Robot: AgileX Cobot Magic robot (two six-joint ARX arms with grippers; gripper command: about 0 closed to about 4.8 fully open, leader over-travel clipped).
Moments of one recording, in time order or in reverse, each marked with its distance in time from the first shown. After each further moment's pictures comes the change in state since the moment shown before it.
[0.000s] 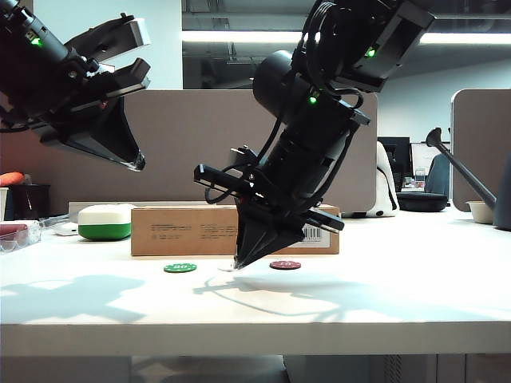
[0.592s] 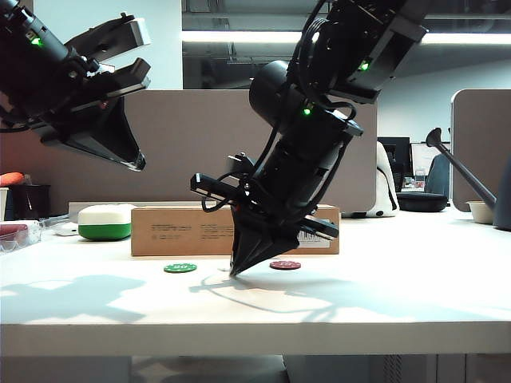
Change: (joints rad) left arm 0.000 0.000 0.000 0.000 0.000 0.000; right arm 0.000 0.044 0.023 0.028 0.003 0.003
